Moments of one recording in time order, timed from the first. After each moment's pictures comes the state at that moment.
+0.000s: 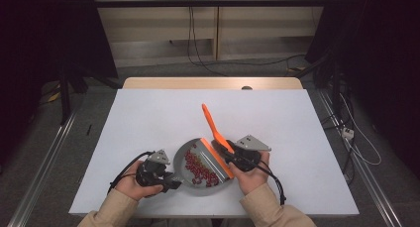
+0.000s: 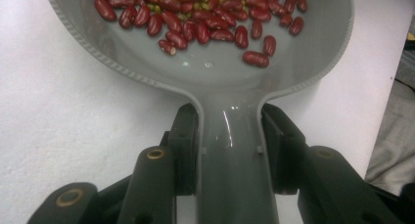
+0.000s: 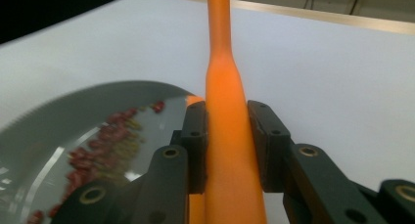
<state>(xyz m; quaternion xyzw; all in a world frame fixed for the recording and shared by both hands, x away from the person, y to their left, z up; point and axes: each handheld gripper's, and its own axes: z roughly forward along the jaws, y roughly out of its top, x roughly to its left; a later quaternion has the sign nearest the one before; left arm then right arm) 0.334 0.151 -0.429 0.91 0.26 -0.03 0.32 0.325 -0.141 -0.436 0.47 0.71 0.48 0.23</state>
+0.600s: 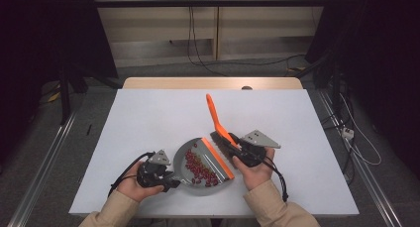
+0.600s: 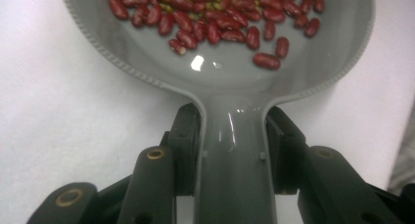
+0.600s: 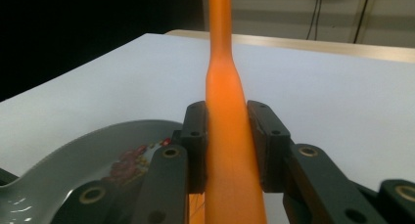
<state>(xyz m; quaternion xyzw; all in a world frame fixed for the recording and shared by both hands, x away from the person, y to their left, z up) 0.332 0.151 -0.435 0.91 0.26 0.00 0.33 0.331 -0.157 -0.425 0.46 0.68 0.52 0.24</state>
